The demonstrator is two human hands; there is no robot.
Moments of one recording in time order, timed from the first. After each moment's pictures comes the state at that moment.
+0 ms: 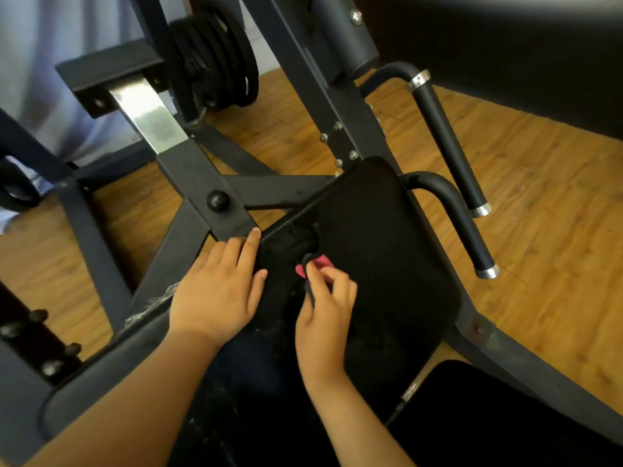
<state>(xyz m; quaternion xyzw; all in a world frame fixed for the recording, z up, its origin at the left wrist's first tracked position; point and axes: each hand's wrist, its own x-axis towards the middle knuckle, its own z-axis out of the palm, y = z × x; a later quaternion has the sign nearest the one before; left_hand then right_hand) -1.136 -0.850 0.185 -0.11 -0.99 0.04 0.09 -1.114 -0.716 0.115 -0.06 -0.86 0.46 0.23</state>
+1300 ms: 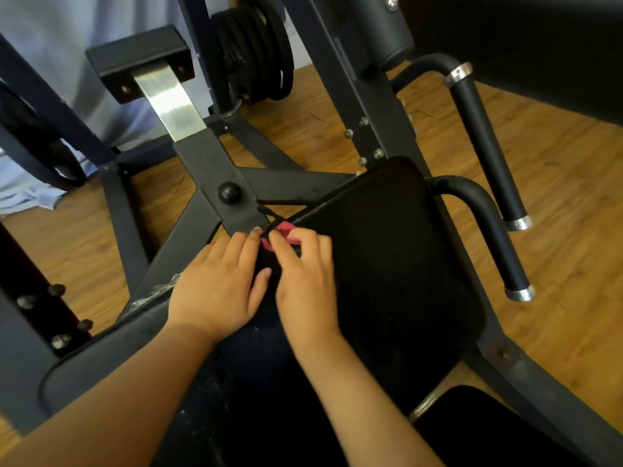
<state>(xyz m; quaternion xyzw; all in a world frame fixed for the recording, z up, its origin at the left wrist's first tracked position) -1.136 -0.847 0.180 -0.08 -0.99 0.07 0.11 -1.153 -0.722 0.138 0.13 -0.89 0.37 0.24</state>
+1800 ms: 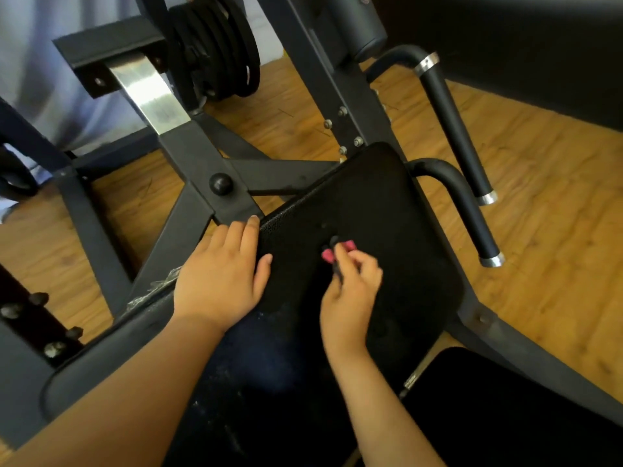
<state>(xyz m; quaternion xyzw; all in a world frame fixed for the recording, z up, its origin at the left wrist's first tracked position) -1.134 -0.847 0.181 -0.09 -0.99 0.05 0.12 -1.124 -0.698 0.100 -0.09 -0.84 0.47 0.24</state>
